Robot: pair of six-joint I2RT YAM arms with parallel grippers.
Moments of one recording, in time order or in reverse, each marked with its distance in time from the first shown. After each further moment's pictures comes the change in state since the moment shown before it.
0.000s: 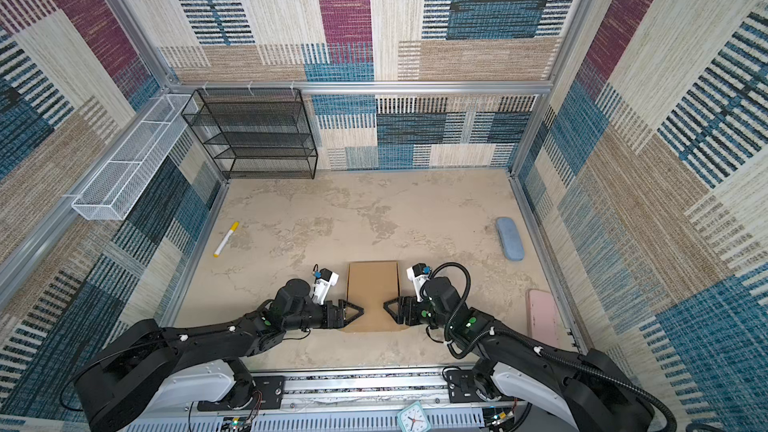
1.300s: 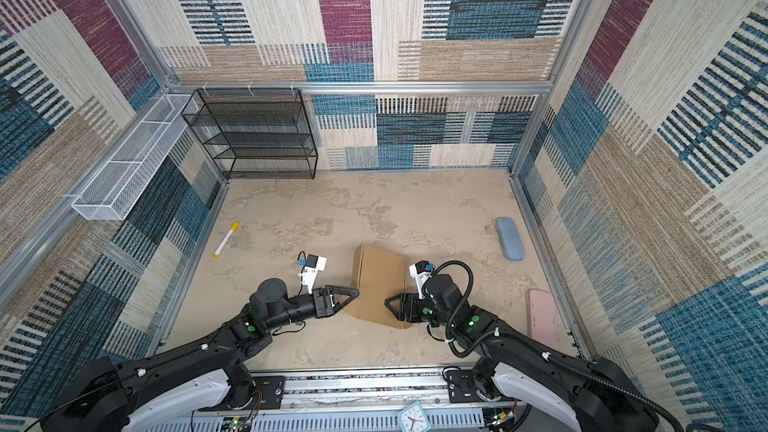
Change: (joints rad) left arm 0.001 -0.263 0.002 0.114 0.015 -0.186; right arm -0.004 -0.056 0.048 -0.102 0.019 0.034
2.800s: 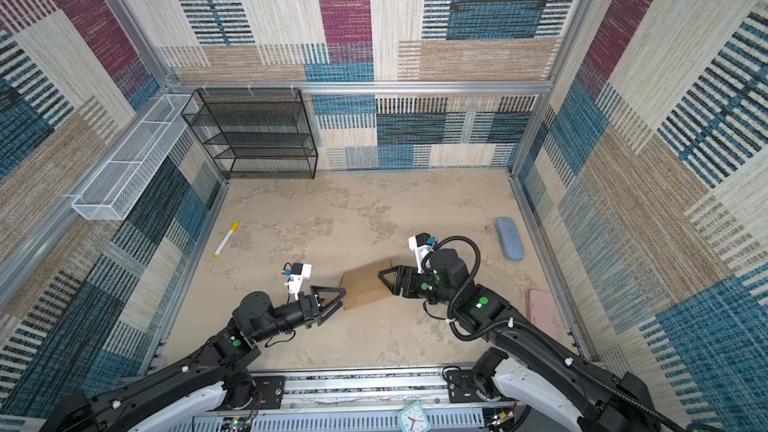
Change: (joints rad) left arm -0.001 -0.257 -0.097 -0.078 -0.058 -0.272; right arm -0.027 -0.016 0.309 -0.189 -0.050 0.051
